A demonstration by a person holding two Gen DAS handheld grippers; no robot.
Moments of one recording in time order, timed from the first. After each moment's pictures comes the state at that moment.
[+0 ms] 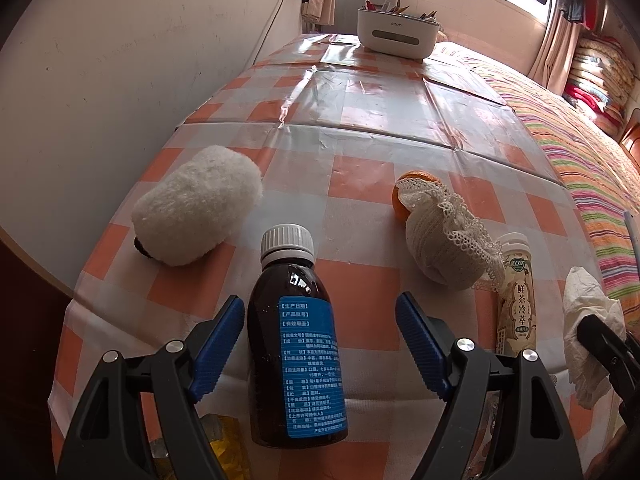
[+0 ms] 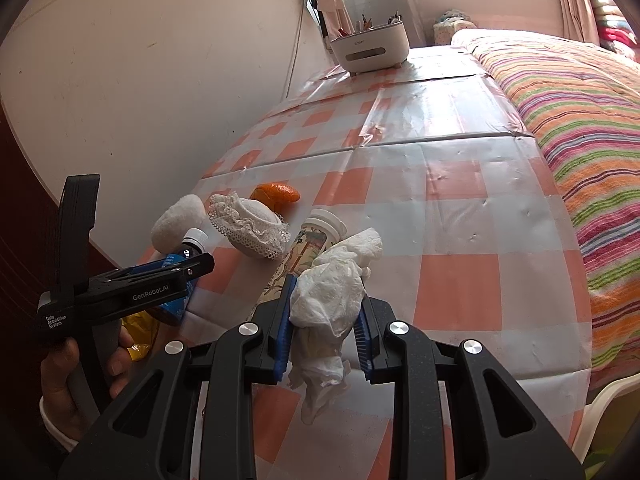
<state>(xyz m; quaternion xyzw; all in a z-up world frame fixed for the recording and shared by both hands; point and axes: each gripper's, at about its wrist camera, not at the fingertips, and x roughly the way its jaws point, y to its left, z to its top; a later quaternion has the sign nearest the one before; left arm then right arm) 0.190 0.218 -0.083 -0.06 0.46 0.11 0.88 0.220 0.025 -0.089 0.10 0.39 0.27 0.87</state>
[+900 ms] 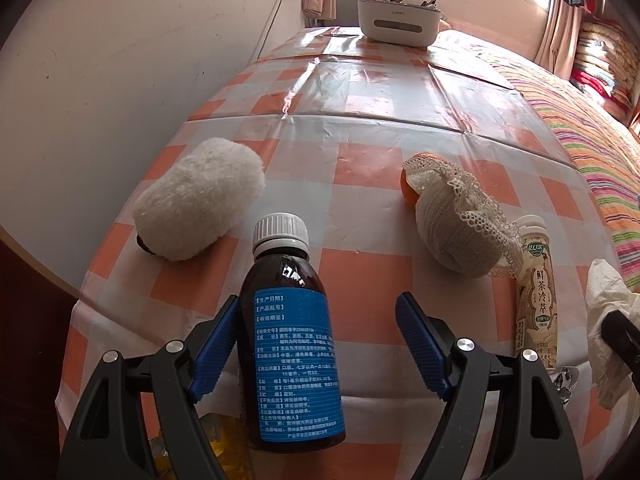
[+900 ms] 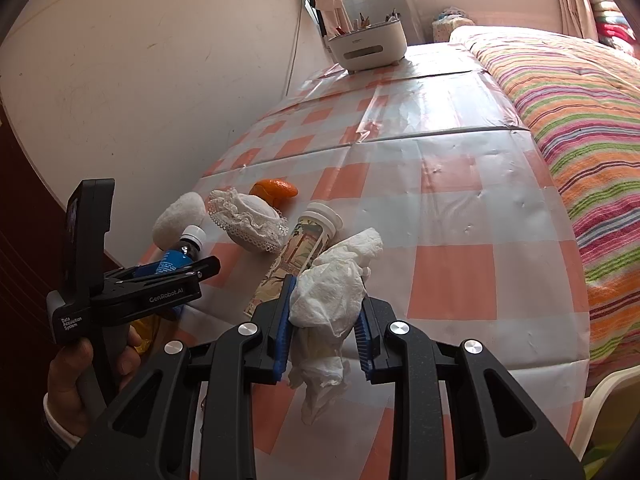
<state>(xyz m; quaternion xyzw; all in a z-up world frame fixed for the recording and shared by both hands) 0.192 0.213 -0.094 -0.03 0.47 0.13 0.87 0.218 0.022 -0.091 0.10 0.40 0.27 0.87</state>
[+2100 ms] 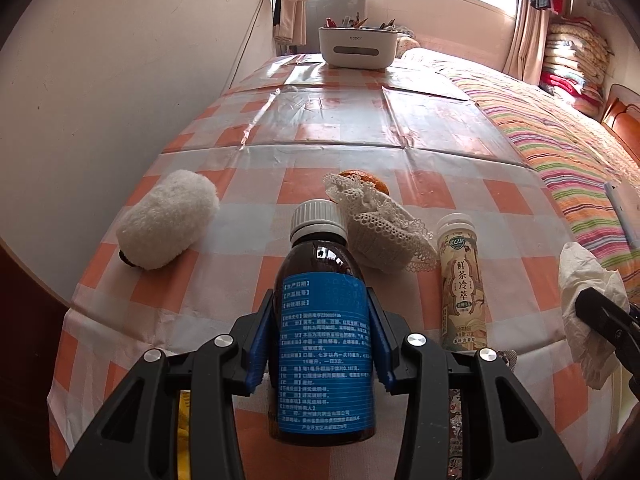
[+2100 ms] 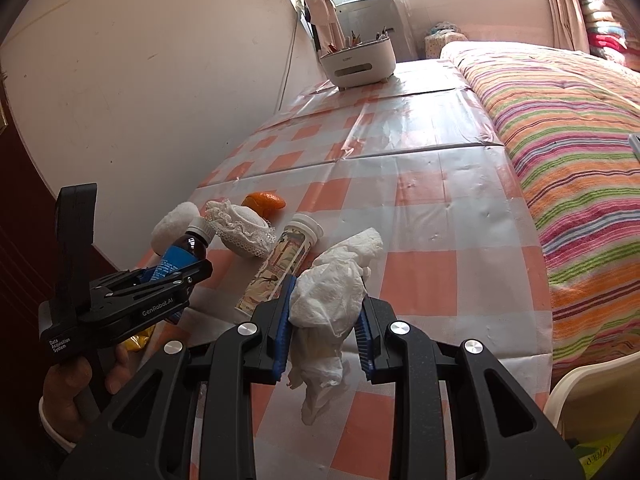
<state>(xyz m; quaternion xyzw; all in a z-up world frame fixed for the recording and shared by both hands) 0.171 0.172 -0.073 -0.02 0.42 0.09 0.90 0.198 -0.002 -0.077 0.10 0.37 0.25 0.89</state>
